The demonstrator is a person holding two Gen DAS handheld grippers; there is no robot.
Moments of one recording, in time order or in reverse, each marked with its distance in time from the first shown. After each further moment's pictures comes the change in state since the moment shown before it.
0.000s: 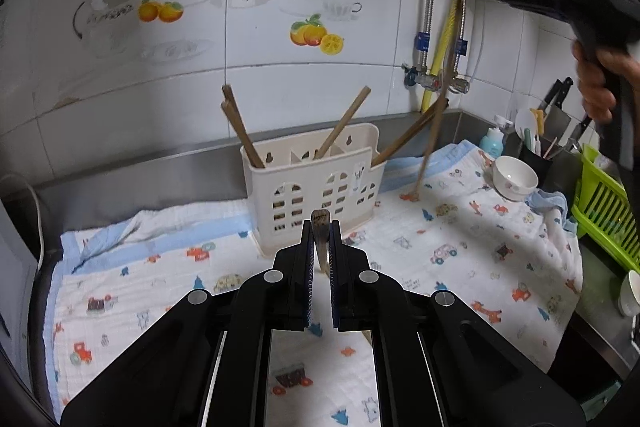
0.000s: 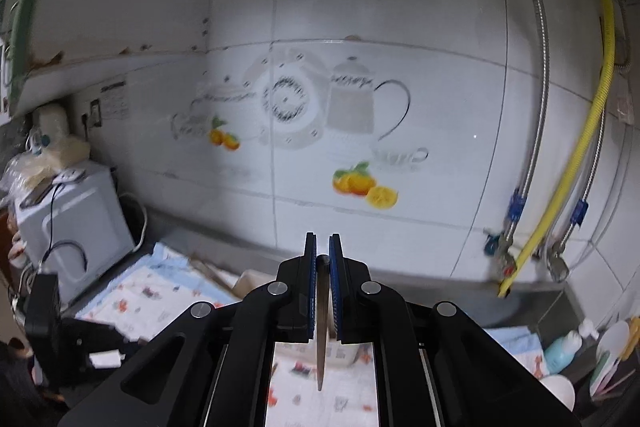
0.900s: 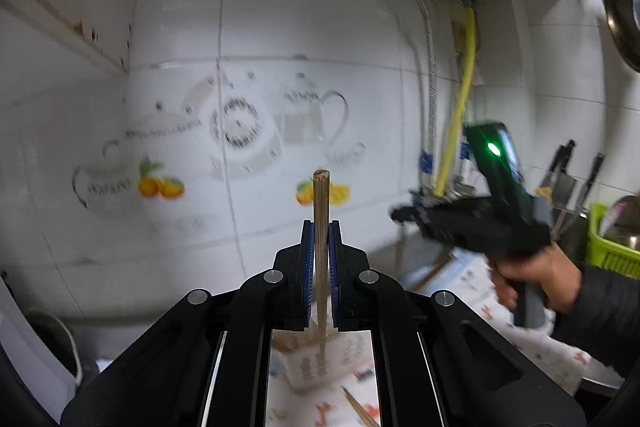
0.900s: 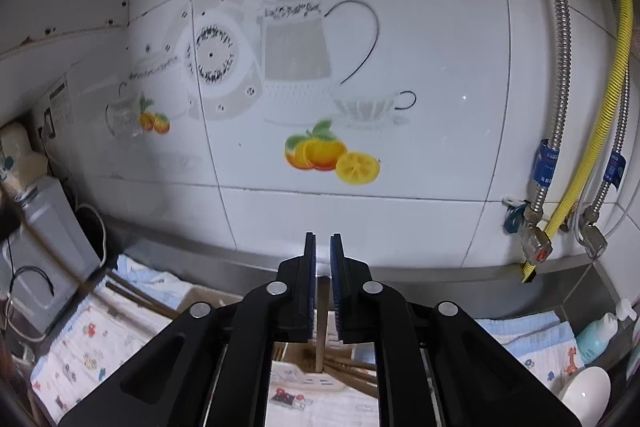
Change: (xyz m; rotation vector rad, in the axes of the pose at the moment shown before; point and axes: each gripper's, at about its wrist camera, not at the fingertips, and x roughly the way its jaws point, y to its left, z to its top) left arm -0.030 -0.012 0.133 0.095 -0.303 0.060; right arm 0.101 -0.037 -0.025 0.096 0.075 -0.045
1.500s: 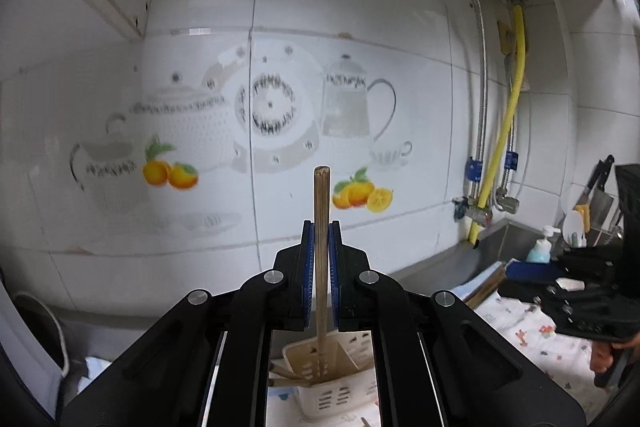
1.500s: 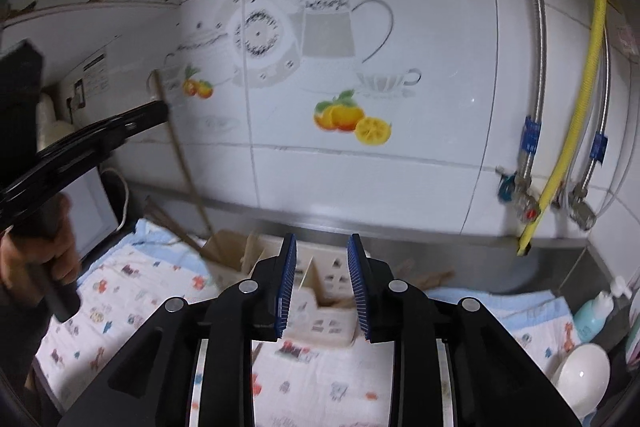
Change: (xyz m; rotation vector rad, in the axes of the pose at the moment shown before) left arm 0.057 0.025 -0.018 -0.078 0.002 0.082; right arm -0.053 0.012 -0.061 -0.053 -0.005 0.057
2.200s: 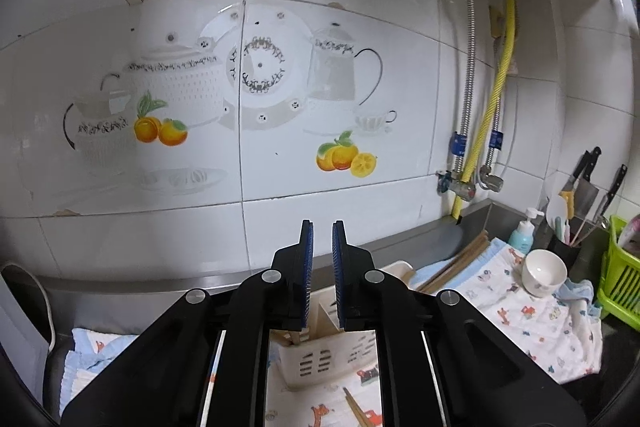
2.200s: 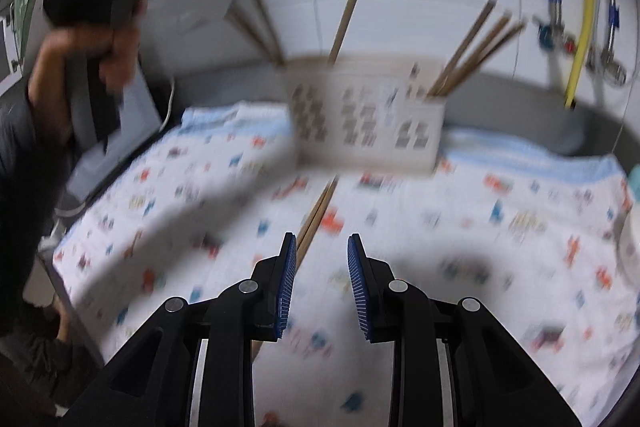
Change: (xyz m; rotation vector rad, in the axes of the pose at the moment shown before) left arm -0.017 -0.004 -0.024 -0.018 0.068 -0.047; right arm -0.014 0.071 -0.159 0.052 0.266 0.117
